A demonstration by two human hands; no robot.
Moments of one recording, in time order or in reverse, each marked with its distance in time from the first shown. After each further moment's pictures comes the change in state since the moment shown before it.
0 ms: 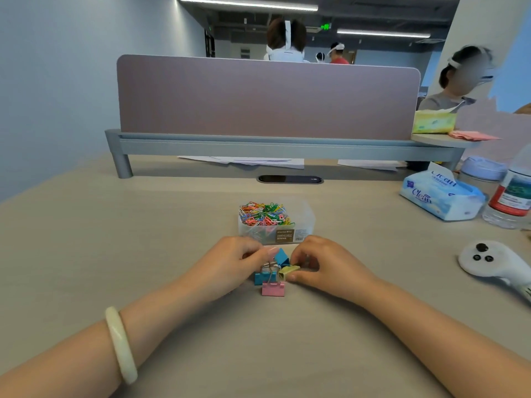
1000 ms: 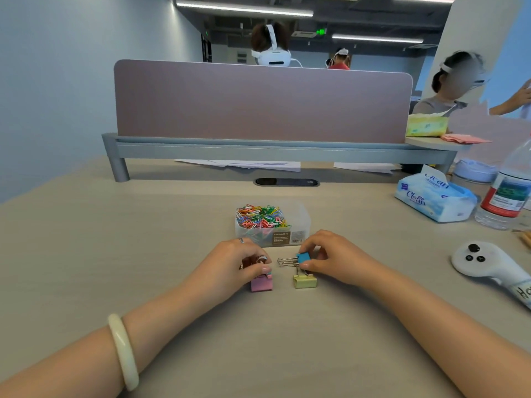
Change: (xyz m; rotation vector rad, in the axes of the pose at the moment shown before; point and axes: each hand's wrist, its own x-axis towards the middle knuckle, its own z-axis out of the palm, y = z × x) left_hand 0.003 -0.015 0.009 0.075 0.075 0.181; right_hand 0.008 0.019 -0.015 0.074 -0.088 0.185
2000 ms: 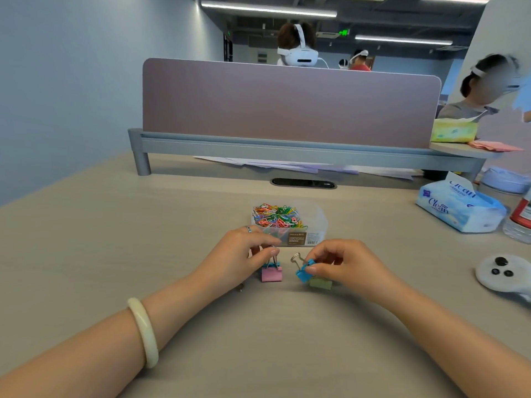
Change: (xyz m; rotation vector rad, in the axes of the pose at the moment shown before) left_hand 0.002 -0.009 -0.006 -0.012 0.127 0.022; right_hand -0.022 -0.031 0.003 0.364 0.069 -0.065
